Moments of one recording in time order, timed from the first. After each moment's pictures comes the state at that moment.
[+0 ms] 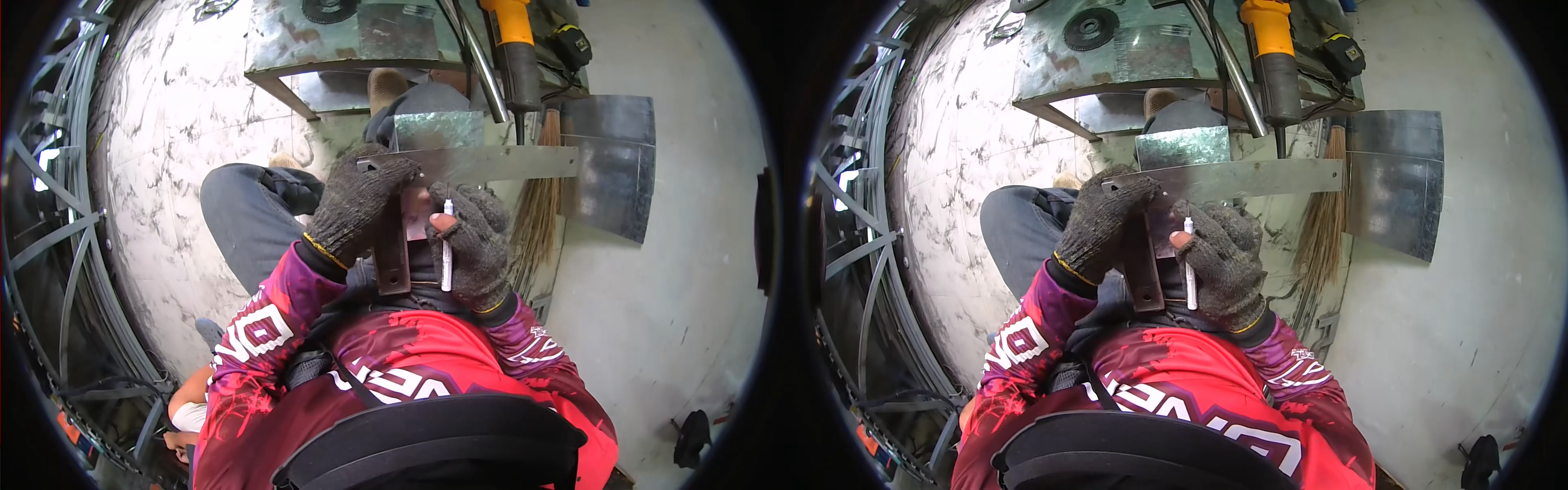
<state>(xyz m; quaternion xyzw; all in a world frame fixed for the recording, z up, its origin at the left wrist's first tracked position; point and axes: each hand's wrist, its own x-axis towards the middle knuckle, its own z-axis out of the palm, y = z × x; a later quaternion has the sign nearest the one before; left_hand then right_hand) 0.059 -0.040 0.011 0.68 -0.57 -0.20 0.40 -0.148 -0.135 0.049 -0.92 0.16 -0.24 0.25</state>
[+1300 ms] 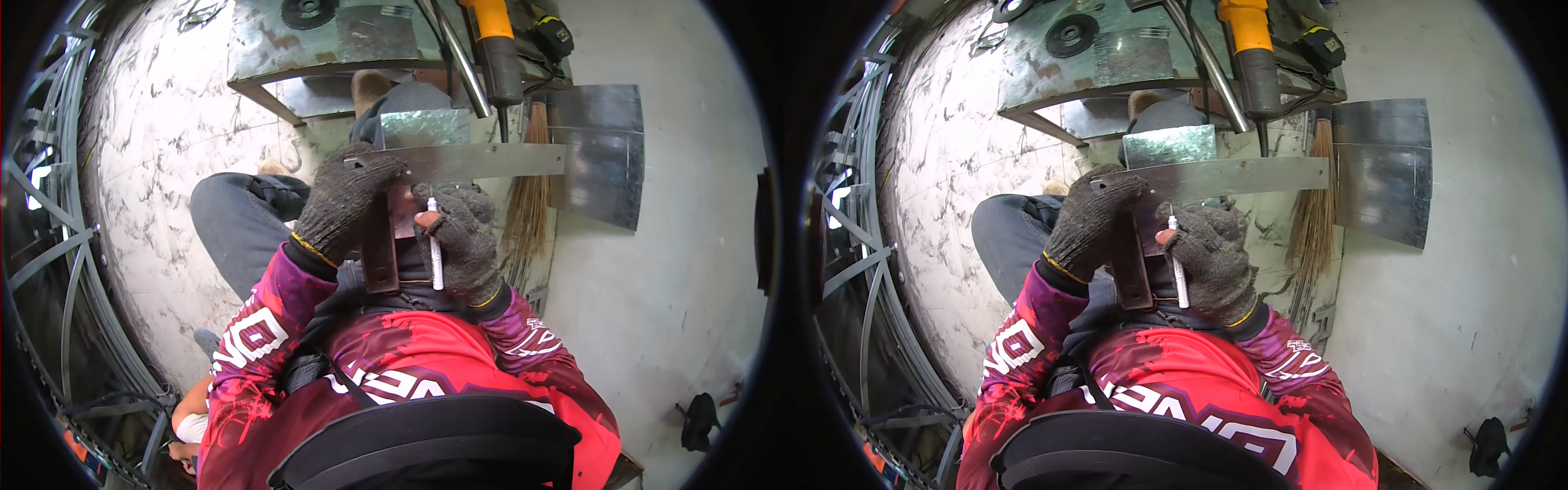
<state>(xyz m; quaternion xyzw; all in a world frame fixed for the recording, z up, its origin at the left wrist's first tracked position) 0.066 -0.047 0.016 0.66 -0.61 -0.18 0.40 -0.152 -0.138 0.042 -0.92 0.16 -0.23 0.29</state>
